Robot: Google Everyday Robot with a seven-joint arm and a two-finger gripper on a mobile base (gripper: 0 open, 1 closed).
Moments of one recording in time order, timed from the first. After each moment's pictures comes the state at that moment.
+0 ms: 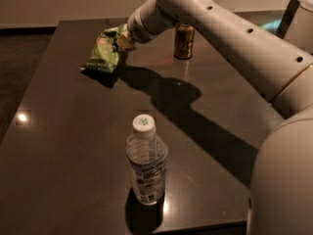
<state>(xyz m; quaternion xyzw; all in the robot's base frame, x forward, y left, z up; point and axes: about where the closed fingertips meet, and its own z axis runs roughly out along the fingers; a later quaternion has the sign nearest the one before) 0.736 0.098 0.914 -0.50 0.75 0.15 0.41</state>
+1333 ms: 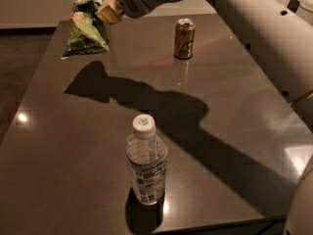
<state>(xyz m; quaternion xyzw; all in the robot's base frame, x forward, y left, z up) 0.678 0.125 1.022 -0.56 0.65 0.19 0.48</state>
